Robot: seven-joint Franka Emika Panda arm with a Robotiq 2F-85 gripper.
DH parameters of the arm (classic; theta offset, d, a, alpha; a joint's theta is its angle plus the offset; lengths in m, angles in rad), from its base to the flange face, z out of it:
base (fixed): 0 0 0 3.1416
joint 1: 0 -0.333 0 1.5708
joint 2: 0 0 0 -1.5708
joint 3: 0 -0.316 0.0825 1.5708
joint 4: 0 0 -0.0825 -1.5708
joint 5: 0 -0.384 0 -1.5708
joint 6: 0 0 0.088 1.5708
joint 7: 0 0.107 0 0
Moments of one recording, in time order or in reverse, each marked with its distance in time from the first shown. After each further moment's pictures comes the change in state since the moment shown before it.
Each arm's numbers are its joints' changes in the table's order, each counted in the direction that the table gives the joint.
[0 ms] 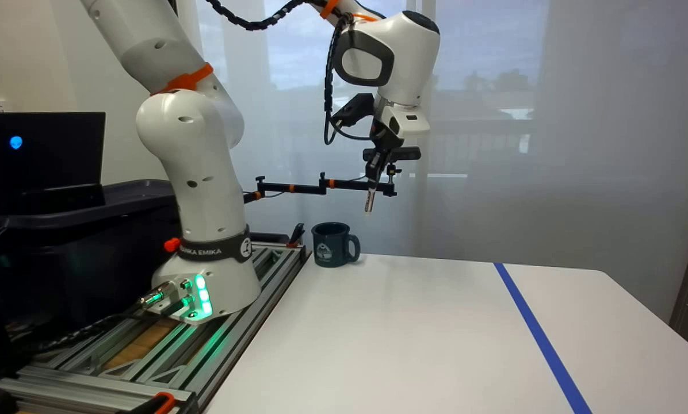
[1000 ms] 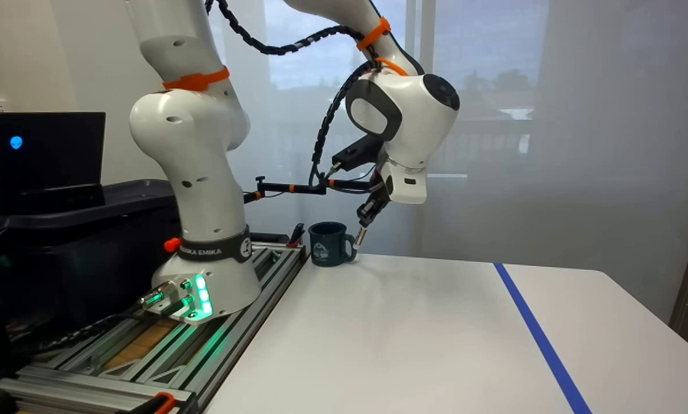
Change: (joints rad) arm 0.116 0.276 0.051 0.007 -0.068 0.028 -0.078
